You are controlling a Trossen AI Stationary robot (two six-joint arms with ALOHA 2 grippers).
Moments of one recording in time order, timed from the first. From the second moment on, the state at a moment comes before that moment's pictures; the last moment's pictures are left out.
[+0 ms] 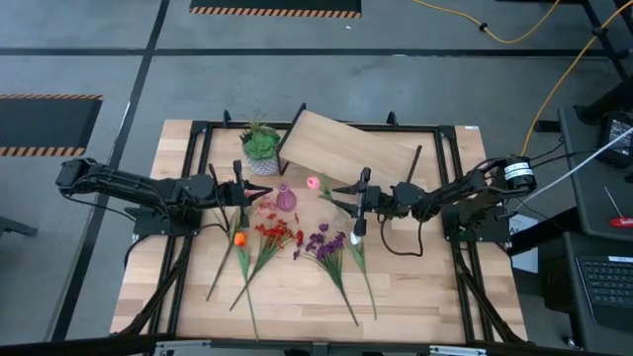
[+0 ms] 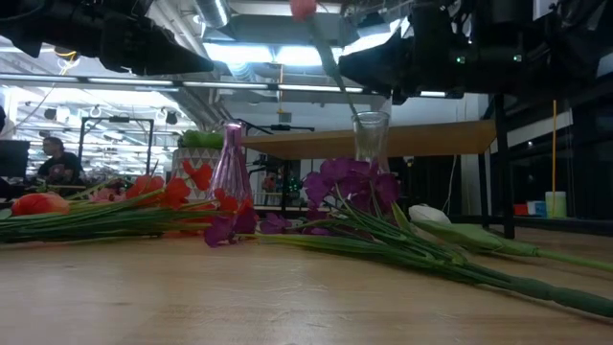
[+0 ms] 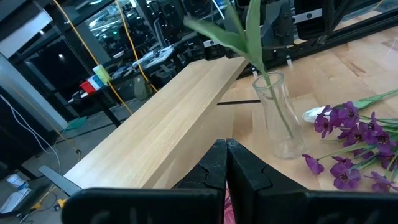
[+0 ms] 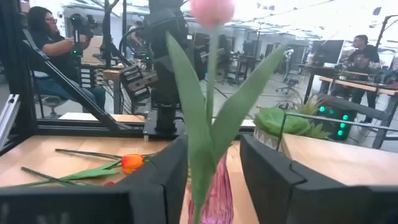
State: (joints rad) left arm -0.07 0.73 0.30 0.29 -0.35 0.35; right arm 0.05 1.59 0.47 1.23 0.17 -0.10
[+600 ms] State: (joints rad) left arm -0.07 0.73 0.30 0.29 -0.34 0.35; right arm 0.07 1.28 0.51 0.69 0.21 -0.05
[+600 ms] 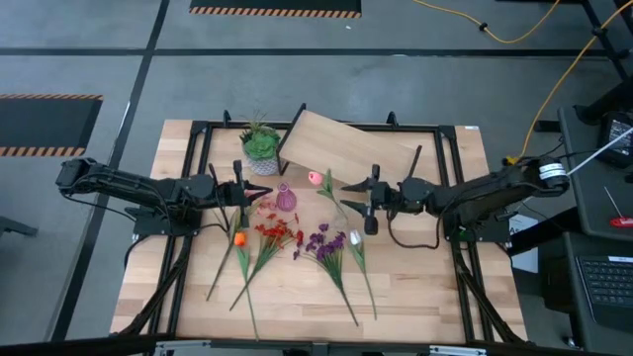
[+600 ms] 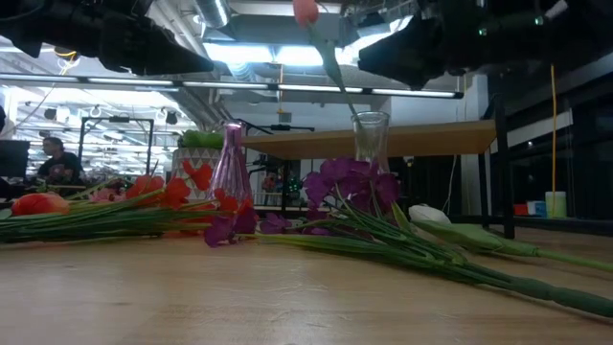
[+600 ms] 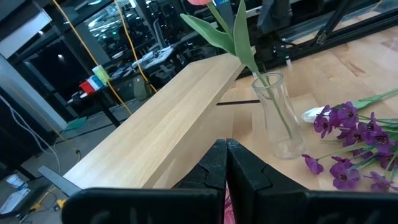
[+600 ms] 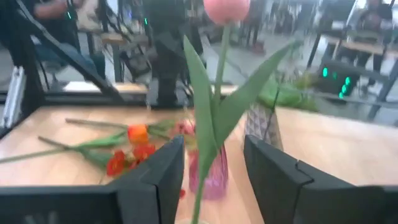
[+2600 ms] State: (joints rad) left arm -0.42 0.95 0.30 0.45 -0.33 0.11; right arm 0.70 1.68 1.35 -1.04 0.60 1.21
